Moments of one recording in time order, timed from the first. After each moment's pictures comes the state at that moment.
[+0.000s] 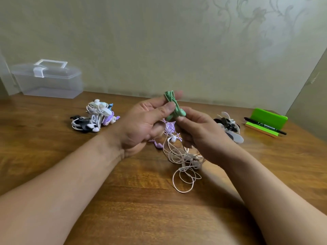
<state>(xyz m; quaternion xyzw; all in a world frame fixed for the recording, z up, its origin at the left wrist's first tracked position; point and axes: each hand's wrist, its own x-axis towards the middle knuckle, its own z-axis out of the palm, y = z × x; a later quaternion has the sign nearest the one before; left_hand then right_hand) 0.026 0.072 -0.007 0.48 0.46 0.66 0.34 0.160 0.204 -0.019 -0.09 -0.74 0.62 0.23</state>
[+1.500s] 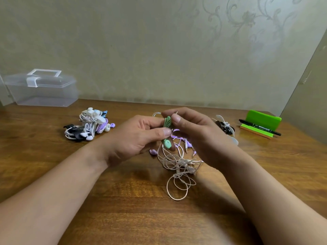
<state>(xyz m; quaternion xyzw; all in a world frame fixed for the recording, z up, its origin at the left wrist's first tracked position) 0.024 0.064 -0.006 0.55 0.54 0.53 0.35 0.170 0.211 -0.009 -0.05 -0.73 0.63 0.25</state>
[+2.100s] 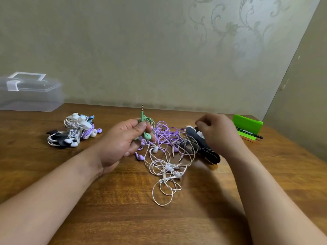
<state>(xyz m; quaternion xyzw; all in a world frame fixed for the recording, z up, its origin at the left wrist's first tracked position) 0.011 0.083 -0.025 0.45 0.56 0.62 0.31 0.200 0.283 -0.007 -0.39 -0.83 0.18 0.35</state>
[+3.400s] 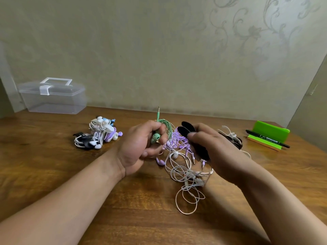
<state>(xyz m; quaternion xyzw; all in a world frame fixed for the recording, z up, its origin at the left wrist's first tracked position) 0.005 0.080 -0.017 0.42 0.46 0.67 0.41 0.182 0.211 -0.003 -0.20 -0.80 0.52 0.22</state>
